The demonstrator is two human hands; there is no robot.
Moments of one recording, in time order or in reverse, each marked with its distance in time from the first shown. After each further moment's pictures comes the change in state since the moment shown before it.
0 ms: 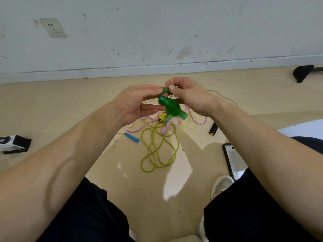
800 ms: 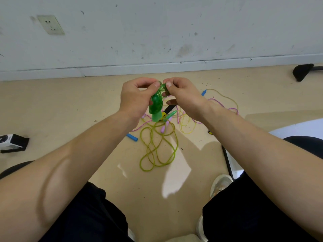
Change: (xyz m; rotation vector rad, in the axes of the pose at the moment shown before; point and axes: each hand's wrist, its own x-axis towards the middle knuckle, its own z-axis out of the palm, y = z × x) left_hand 0.017 -0.022 0.014 0.173 0.436 0.417; right_hand 0.007 0.005 0.020 0.060 0.216 0.032
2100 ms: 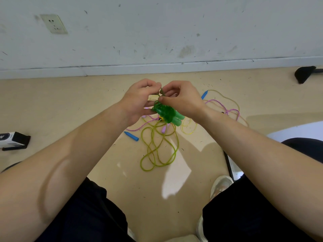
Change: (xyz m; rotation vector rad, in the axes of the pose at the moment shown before) left_hand 0.007 0.005 -0.010 -0.119 -0.305 -0.316; right_hand -0.005 0.006 0.003 -0.304 0.111 -0.032
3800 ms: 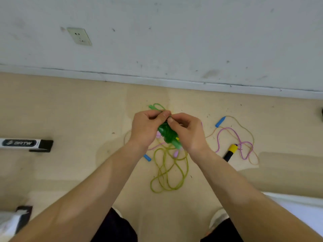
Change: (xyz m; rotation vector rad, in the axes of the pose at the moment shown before) left_hand 0.077 0.096 -0.058 -0.046 0.343 0.035; right_hand 0.110 -0.098 0.023 0.356 0.008 0.218
